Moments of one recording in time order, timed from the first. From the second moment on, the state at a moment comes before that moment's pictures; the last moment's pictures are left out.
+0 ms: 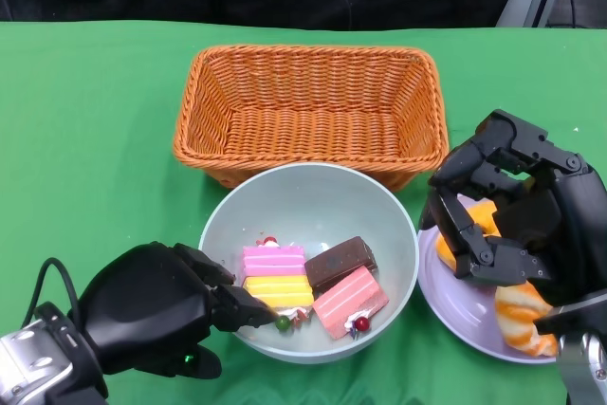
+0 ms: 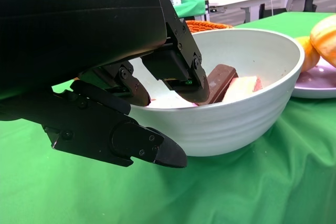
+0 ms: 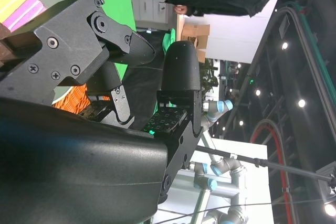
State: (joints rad) left arm -0.12 0.58 -0.29 0.06 0.87 -0.63 0.03; right arm -0.05 0.01 0.04 -0.19 0.24 -0.23 0.26
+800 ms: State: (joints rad) left arm -0.15 0.60 -0.36 -0.02 0.94 -0.51 -0.09; right arm -0.04 0.04 0.06 -0.19 0.22 -0.23 0.24
